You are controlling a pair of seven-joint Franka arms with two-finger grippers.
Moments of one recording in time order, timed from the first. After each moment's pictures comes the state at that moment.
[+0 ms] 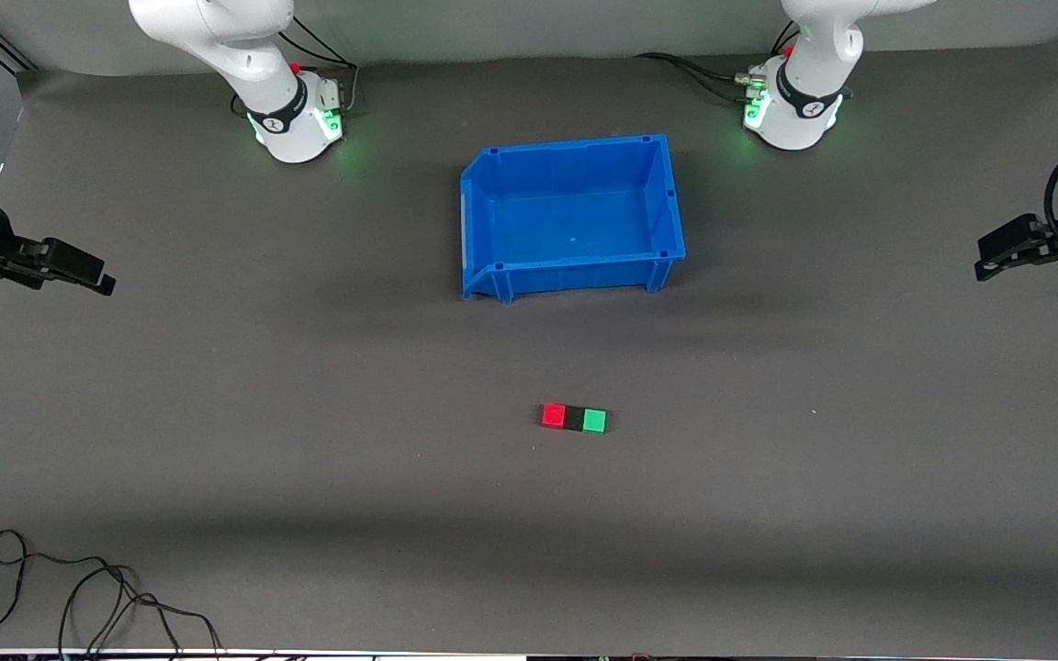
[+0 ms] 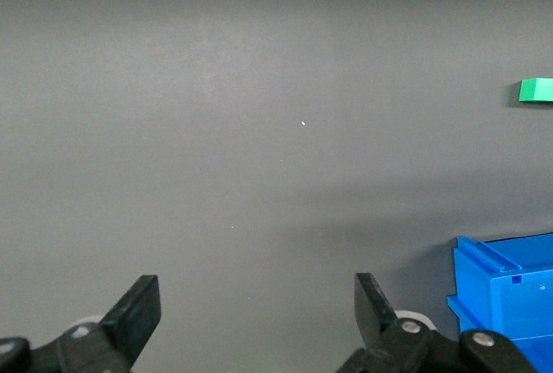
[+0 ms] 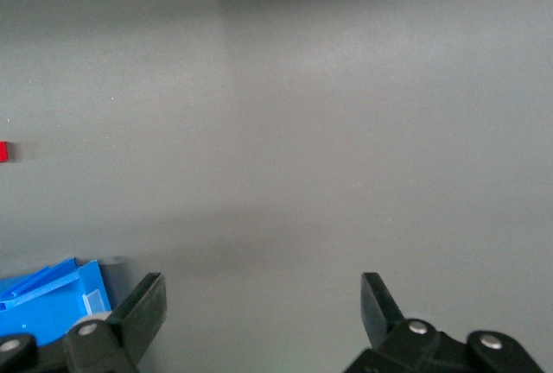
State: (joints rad) left arm 0.11 0.04 -0.11 -1.54 0.02 1.57 0.08; right arm 0.06 0.02 -0.08 -1.57 0.04 1.58 0.11
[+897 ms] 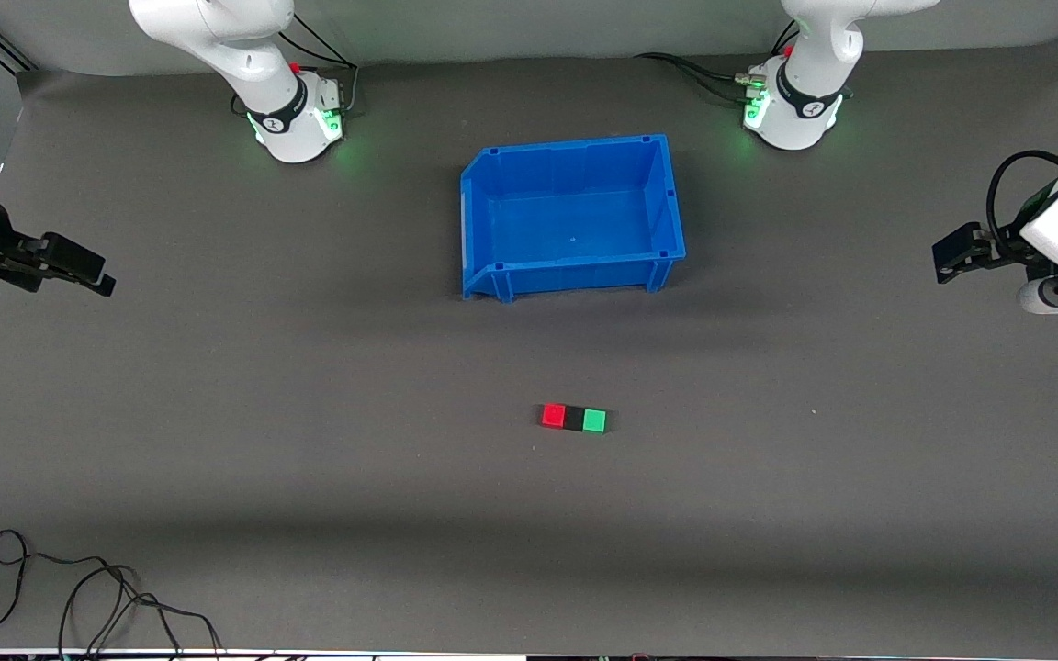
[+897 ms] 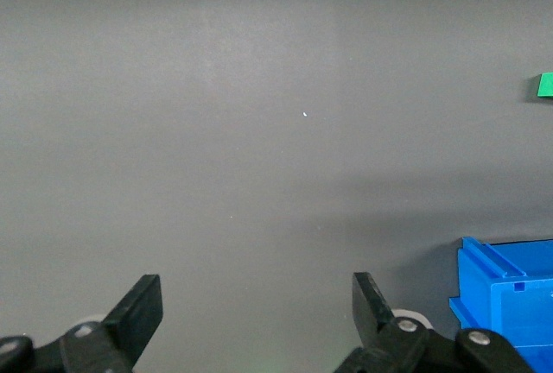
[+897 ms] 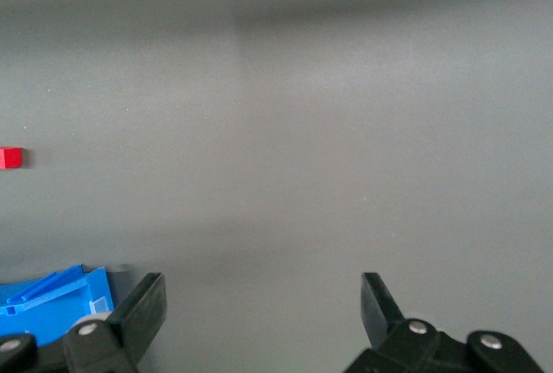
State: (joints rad) left arm 0.05 0.06 -0.14 -1.54 0.09 1.55 -0.03; right arm 0.06 0.04 -0.06 -1.54 0.04 1.59 0.11
